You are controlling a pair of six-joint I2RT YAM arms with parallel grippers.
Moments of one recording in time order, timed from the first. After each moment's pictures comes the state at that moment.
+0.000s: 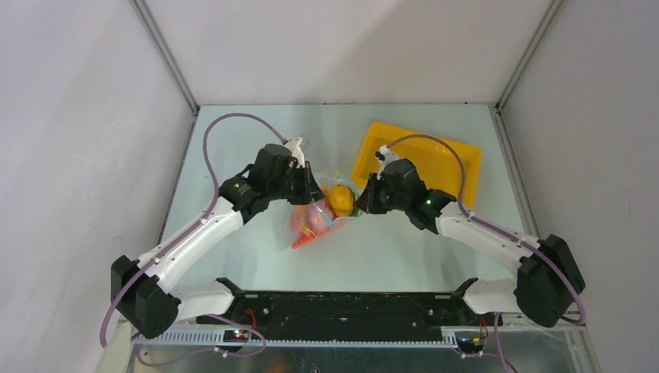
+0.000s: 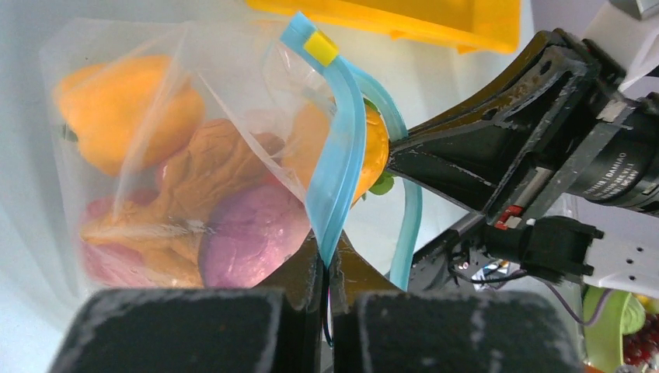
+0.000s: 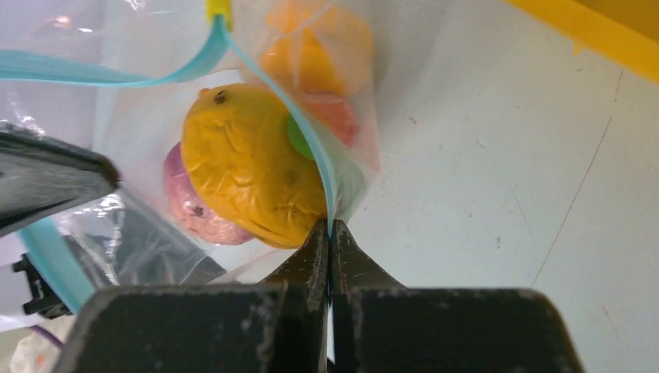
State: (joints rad) left arm -0.61 1.20 1.04 -0.51 0.20 -0.59; right arm 0.70 1.32 0.86 -0.13 -0.15 0.66
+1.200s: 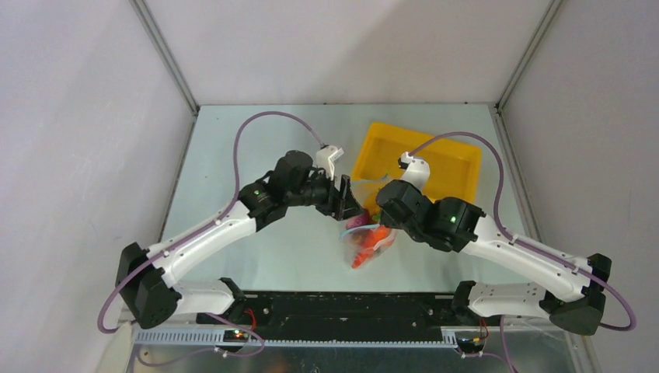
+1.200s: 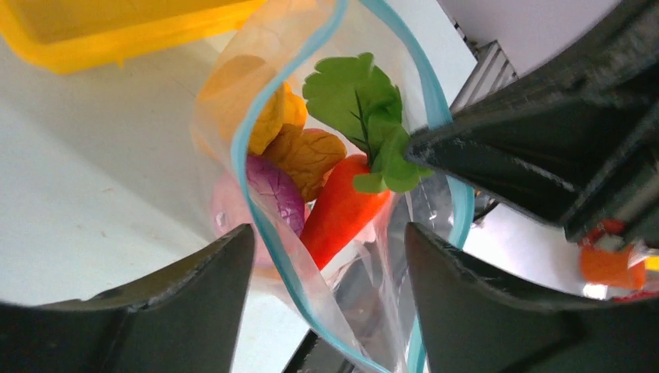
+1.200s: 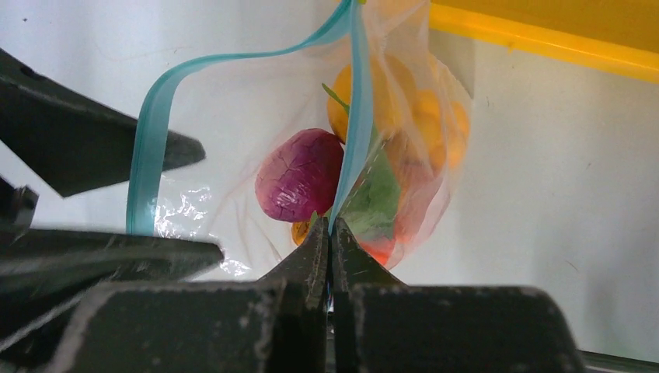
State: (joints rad) left arm -0.79 1.26 1.04 -0.29 0.38 -0.43; right arm 1.08 1.12 1.19 -0.90 0.57 0.95
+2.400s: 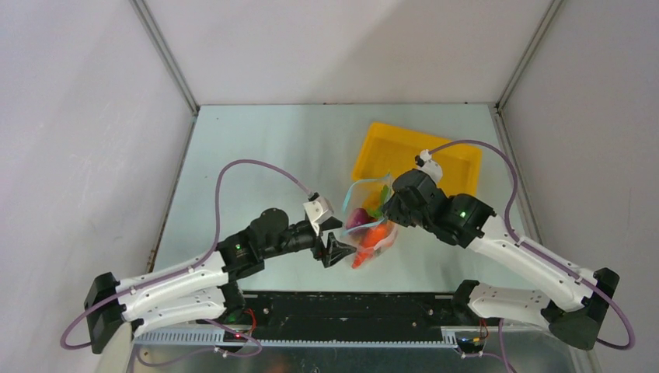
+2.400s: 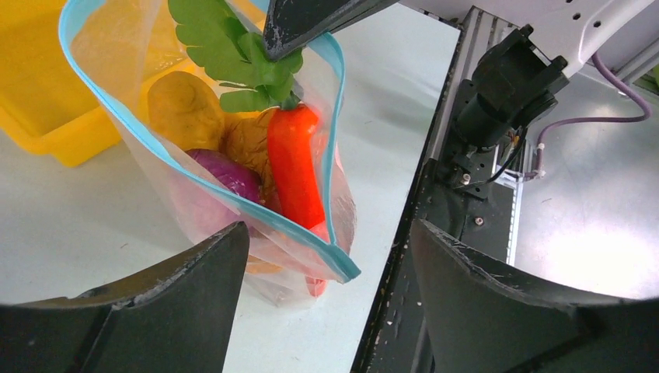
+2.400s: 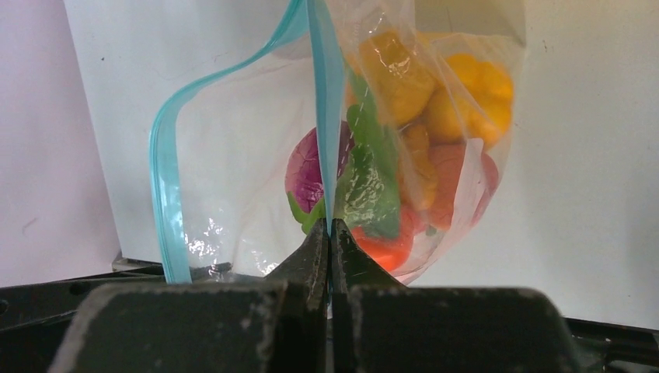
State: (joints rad) left arm -1.04 0.85 0.57 0.09 0.19 -0.17; right arm 0.91 1.07 1.11 -0.82 0.35 1.11
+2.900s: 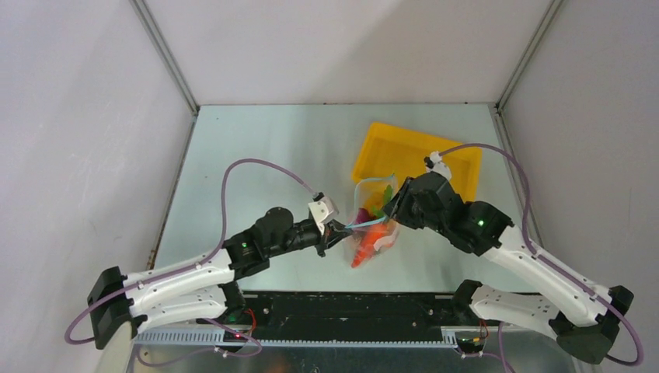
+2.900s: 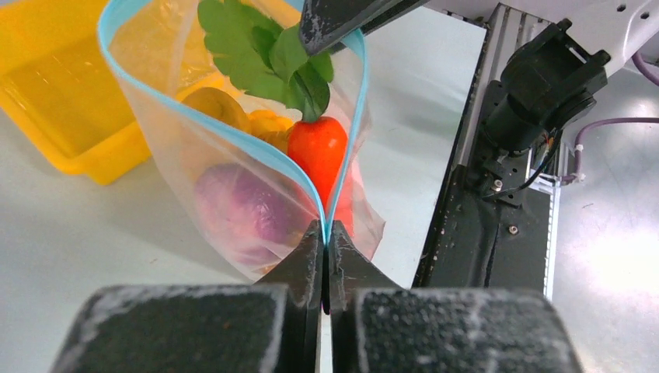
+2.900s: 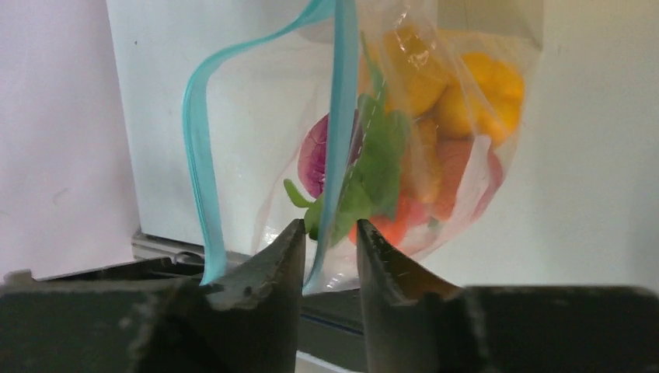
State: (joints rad) left arm -1.04 0.93 0.57 0.17 0.16 -0.10; right arm 0.87 0.97 1.06 -0.80 0.28 1.09
